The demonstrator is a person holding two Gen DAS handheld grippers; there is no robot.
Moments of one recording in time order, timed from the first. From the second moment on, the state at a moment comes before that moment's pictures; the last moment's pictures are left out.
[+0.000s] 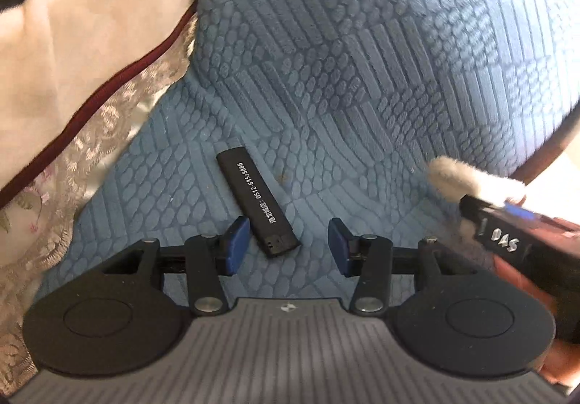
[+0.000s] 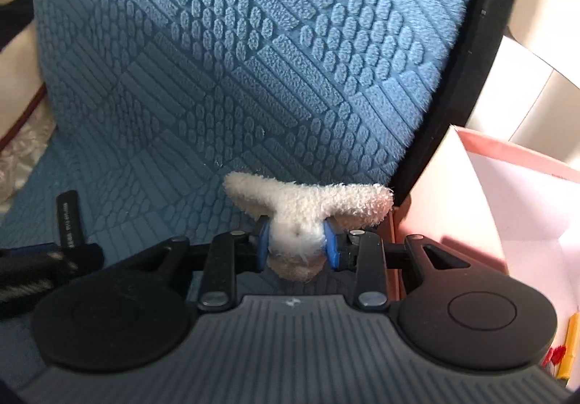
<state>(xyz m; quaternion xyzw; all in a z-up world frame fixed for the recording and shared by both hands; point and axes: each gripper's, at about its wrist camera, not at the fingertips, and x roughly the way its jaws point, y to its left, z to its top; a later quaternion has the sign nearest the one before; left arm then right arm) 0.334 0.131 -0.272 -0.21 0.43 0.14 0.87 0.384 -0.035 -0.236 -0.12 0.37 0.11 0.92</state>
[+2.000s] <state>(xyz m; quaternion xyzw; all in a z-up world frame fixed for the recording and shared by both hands) 0.343 0.195 -0.266 -0.42 0.41 0.12 0.80 0.356 0.028 -0.273 -0.21 0.37 0.27 0.86</state>
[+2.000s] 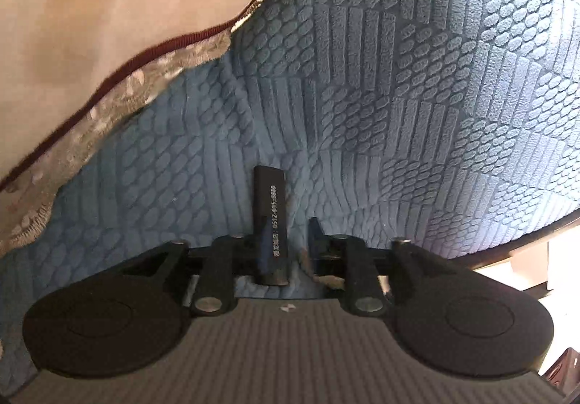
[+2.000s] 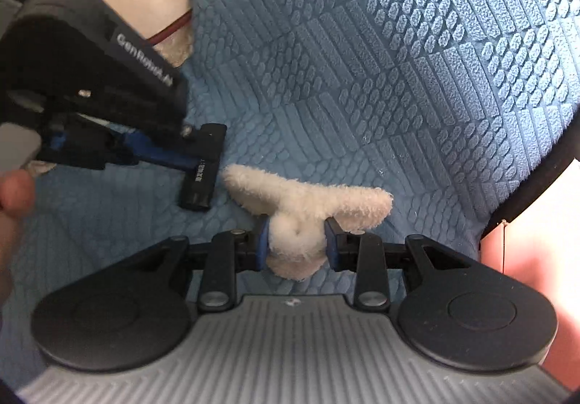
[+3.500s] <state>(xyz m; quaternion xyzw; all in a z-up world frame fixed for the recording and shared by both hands) 0.377 0.134 -0.274 -0.23 0.43 0.09 0.87 0.334 0.034 -0.279 -0.27 0.34 0.26 0.86</state>
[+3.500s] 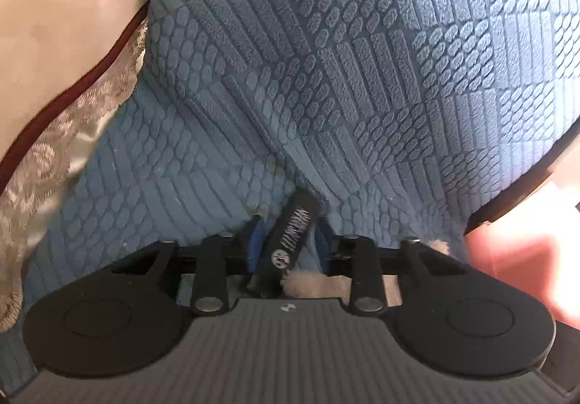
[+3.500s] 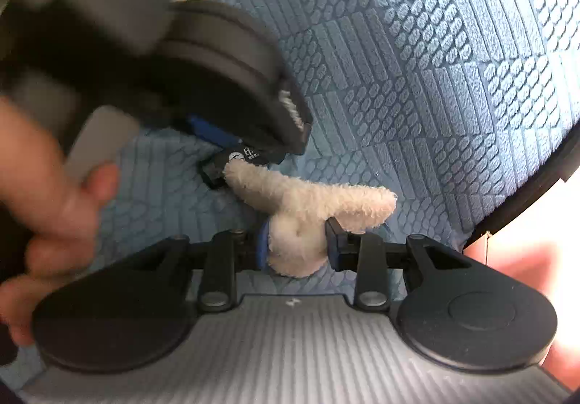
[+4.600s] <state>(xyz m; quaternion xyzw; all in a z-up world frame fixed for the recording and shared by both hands) 0.380 0.143 -0.287 -0.34 0.44 0.01 0.84 0.346 0.012 -0.272 -0.21 0.38 0.25 0.86</state>
